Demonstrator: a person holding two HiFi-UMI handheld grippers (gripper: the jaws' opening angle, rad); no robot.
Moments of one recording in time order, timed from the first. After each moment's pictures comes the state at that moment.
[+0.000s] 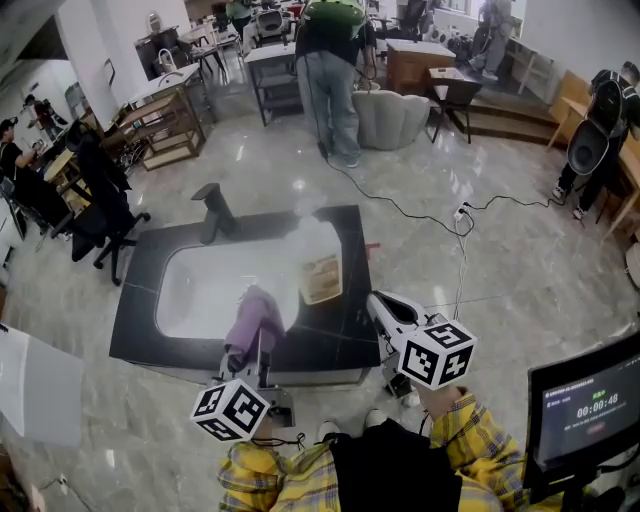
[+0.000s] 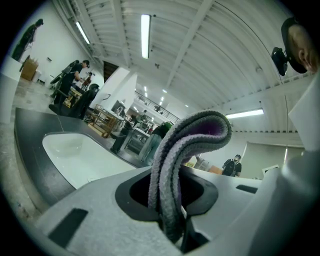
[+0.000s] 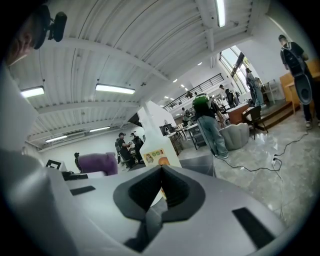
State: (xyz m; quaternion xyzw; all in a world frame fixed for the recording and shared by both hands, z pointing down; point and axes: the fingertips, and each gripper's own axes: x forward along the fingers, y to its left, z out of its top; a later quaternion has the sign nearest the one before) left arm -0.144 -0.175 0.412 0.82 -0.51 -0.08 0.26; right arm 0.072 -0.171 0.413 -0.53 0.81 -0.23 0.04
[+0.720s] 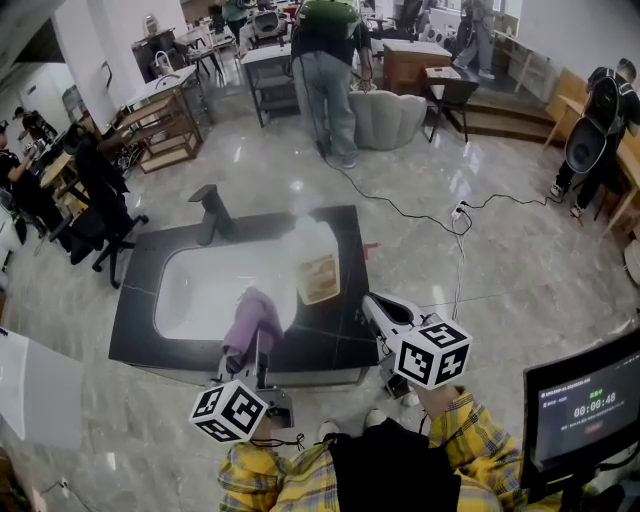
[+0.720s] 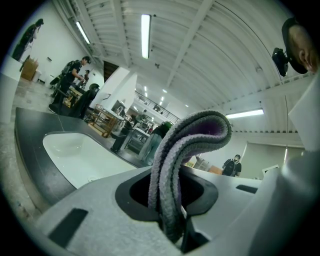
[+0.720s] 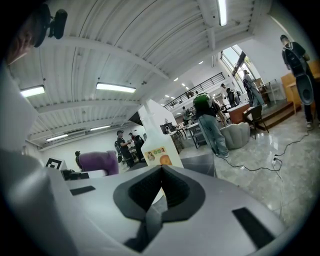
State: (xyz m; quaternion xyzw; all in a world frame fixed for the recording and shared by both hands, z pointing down) left arm -0.145 -0.173 0.414 0.82 -0.51 -0.08 0.26; right arm 0.067 -0.169 0.416 -0.53 0.82 -0.23 0.03
